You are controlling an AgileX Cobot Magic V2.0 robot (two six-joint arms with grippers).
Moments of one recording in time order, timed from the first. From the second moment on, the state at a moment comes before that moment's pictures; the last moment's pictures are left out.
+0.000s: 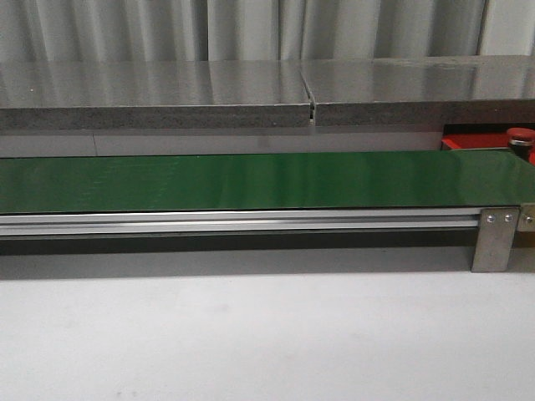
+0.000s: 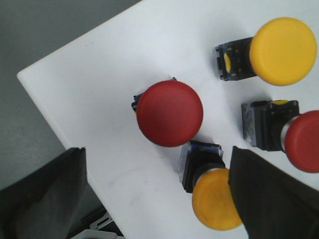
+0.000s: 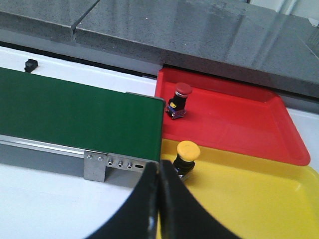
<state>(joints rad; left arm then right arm) 0.87 1.90 -1.47 -0.07 0.97 -0.11 -0.08 0.29 -0.49 0.07 0.55 -0.22</state>
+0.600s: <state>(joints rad) 0.87 2.01 -1.48 -0.08 0.88 -0.12 -0.08 0.29 -0.49 0.07 0.55 -0.22</state>
